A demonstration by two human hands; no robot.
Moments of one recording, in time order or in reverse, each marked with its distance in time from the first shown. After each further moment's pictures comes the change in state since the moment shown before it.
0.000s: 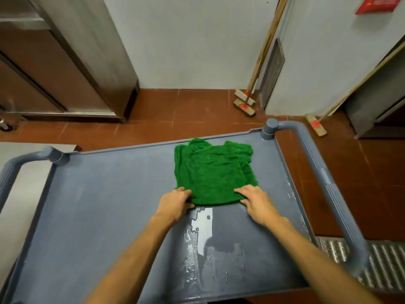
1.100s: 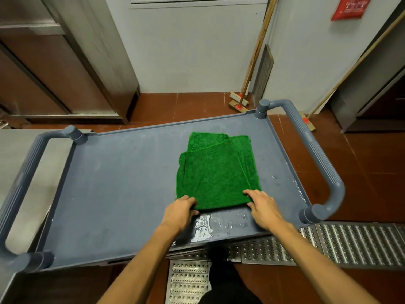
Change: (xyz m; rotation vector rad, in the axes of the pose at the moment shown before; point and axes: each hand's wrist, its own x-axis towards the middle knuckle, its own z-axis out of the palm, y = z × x) left_hand -0.139 0.003 0.077 -0.106 0.100 0.034; right_hand -0.142 -0.038 0.059 -0.025 0.117 0.149
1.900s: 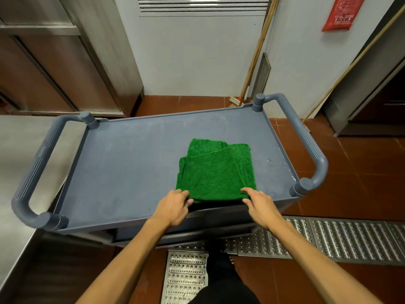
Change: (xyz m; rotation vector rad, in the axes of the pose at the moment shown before) left_hand -0.096 0.002 -0.001 -0.021 0.049 0.013; right_hand -0.096 -0.021 0.006 0.028 -0.006 -0.003
